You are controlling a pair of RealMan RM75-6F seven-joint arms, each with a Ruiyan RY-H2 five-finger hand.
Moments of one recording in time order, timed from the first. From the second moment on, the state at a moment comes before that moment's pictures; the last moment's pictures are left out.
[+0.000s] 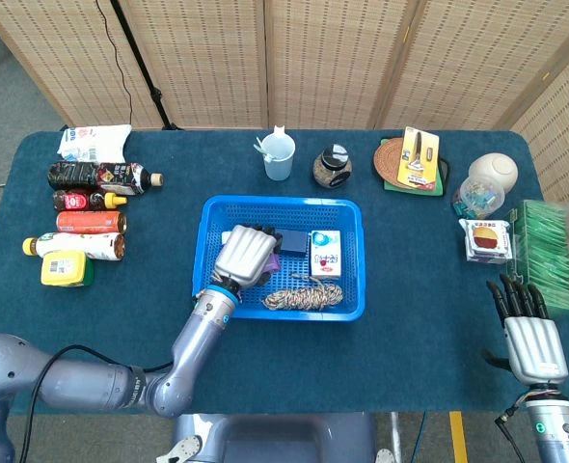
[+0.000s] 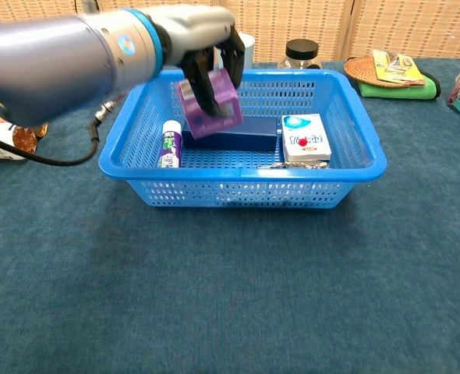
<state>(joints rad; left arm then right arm) -1.14 -1.63 -0.30 -1.74 0.56 1.23 0.87 0.11 -1.16 0.06 -1.69 -1.40 1.40 -0.26</state>
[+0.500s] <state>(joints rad) -0.93 -1.34 -0.16 -1.92 0.73 1.31 0.78 0.11 -1.16 0.05 -1.71 -1.42 1.41 -0.27</state>
